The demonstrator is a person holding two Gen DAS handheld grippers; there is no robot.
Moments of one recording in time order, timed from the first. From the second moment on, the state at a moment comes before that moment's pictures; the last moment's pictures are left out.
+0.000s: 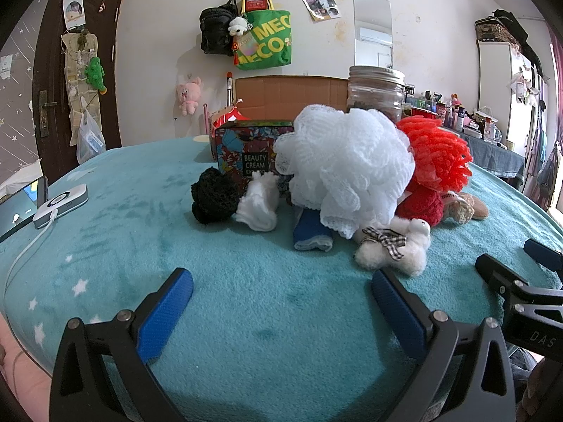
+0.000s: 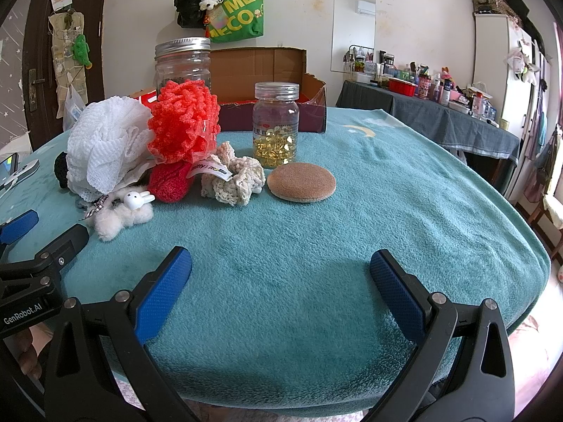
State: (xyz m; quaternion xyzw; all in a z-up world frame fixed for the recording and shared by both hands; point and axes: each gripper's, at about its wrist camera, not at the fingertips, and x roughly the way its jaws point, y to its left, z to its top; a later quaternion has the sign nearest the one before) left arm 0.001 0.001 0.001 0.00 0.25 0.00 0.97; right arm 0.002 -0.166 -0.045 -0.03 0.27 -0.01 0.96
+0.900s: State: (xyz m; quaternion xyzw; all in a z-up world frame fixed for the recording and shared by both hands) left arm 0.004 0.007 0.023 0.00 0.25 -0.03 0.97; right arm 0.007 -0.172 -0.023 -0.02 0.28 0.01 0.96
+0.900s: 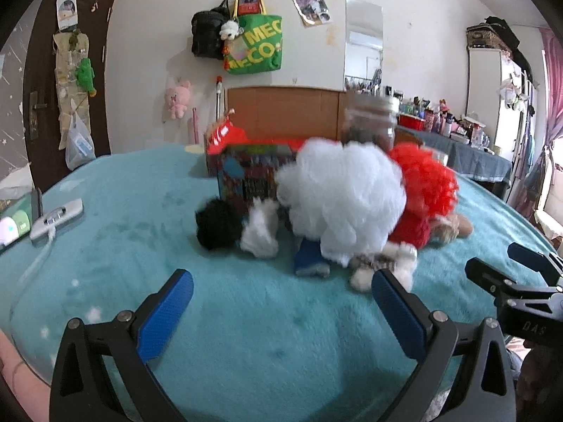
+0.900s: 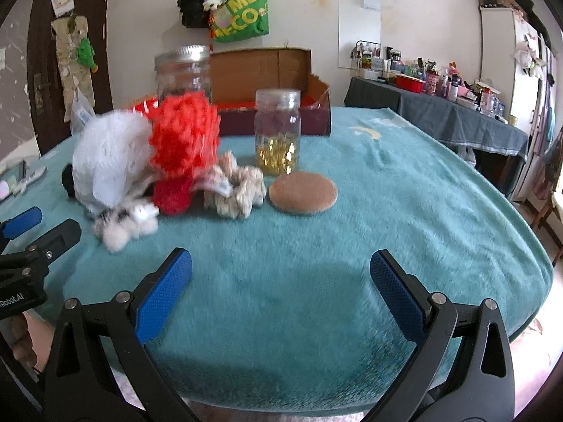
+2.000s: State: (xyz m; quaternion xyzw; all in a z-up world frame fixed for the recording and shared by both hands) left arm 0.076 -0.009 0.063 0.01 0.31 -0.21 0.93; right arm 0.119 -0.183 0.011 0.11 0.36 0.31 0.87
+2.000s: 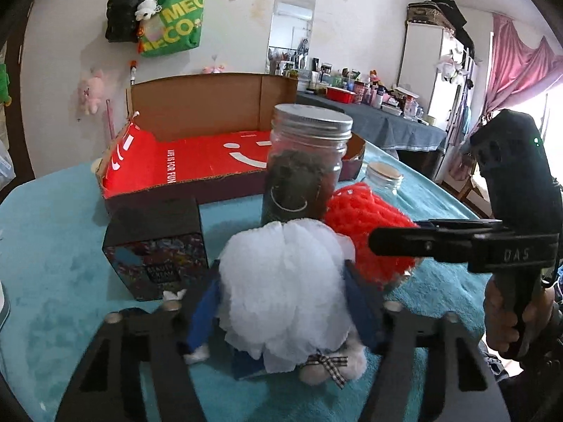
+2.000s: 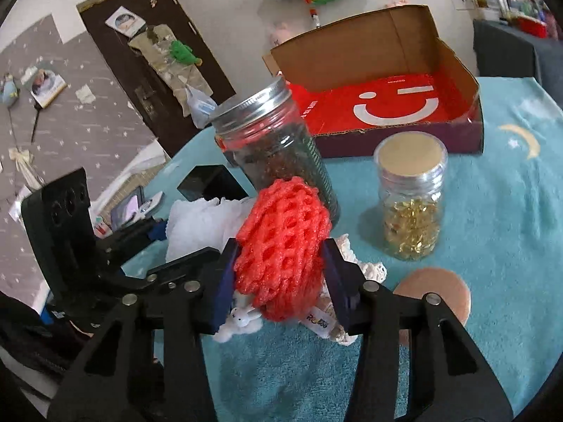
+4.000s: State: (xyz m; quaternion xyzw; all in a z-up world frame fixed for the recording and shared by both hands) left arm 0.173 0.048 0.195 0.02 0.20 -0.18 0.96; right arm 0.208 -0.204 0.157 0.01 0.26 0.23 0.94
